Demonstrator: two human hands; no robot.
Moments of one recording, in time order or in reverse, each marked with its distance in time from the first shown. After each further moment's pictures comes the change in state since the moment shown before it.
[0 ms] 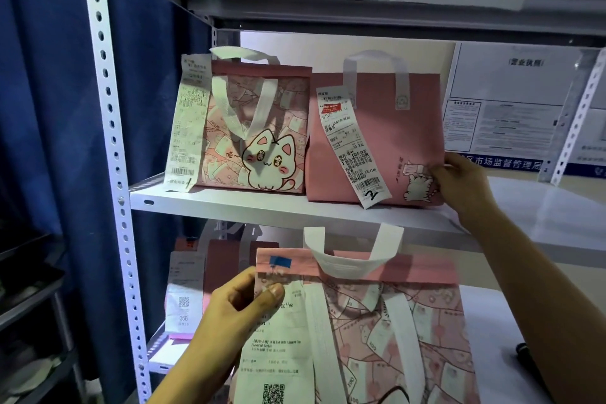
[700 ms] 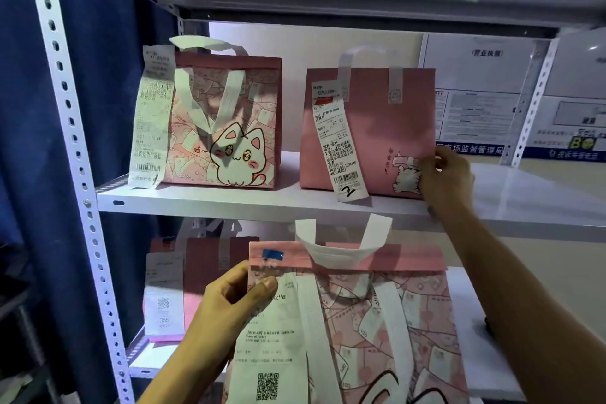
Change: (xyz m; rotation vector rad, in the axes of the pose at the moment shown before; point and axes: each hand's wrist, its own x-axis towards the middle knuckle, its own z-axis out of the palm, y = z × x) left_hand 0.006 -0.005 0.011 -0.026 -0.038 -0.014; right_hand -0.034 -0.006 -0.011 -0.270 0.230 -0.043
